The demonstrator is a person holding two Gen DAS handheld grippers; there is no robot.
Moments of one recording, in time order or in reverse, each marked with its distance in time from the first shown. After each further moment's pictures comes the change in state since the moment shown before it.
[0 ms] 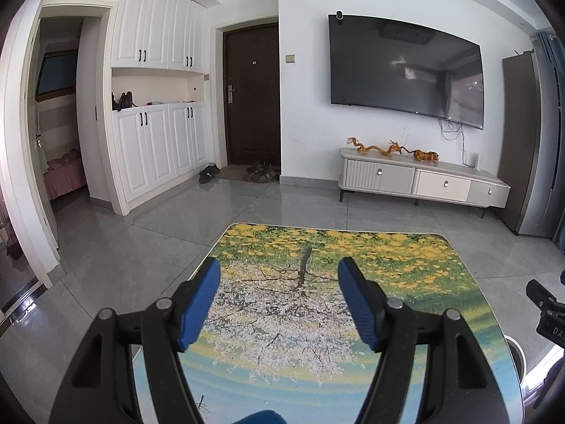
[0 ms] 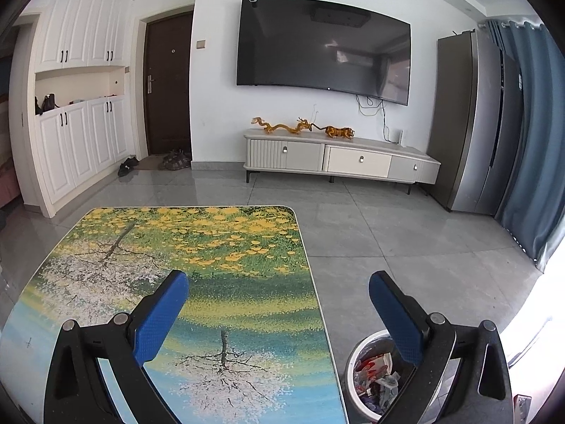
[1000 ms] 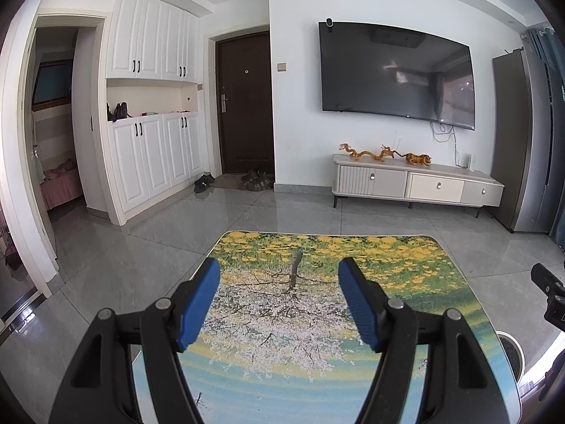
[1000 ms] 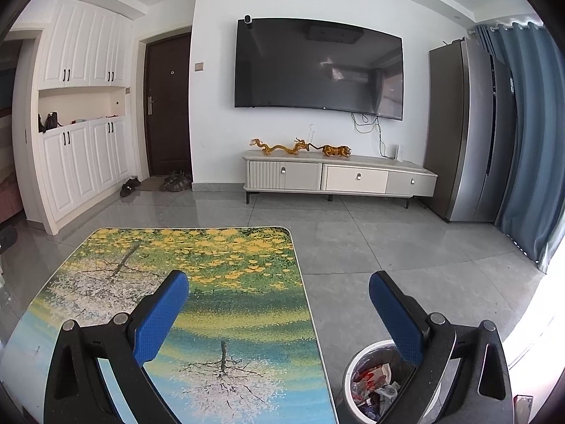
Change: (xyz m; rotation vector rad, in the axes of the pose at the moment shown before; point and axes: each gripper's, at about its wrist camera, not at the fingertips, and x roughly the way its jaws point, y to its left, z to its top) left arm -0.023 -0.010 0.000 0.027 -0.039 -0.018; right arm -0.031 -0.011 0.005 0.024 -0.087 0.005
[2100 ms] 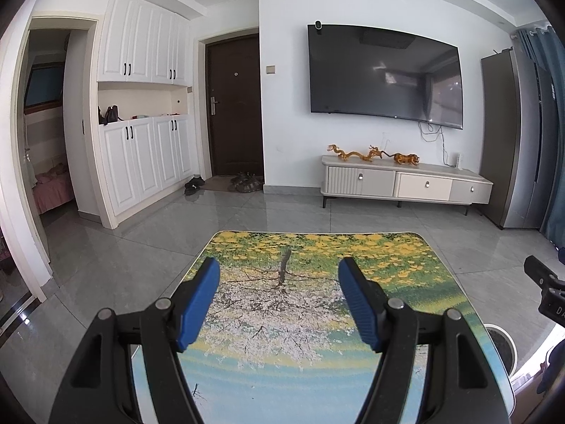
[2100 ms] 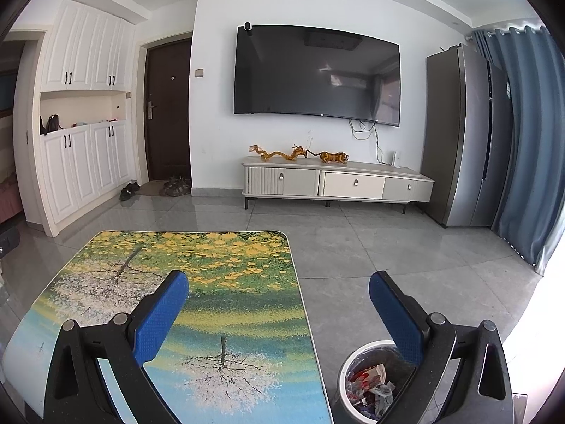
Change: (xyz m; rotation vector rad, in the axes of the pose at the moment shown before) left arm -0.021 -0.005 -0.002 0.012 -0.003 -0.045; right arm -0.022 -0.003 0.000 -0.001 -0.018 -0.012
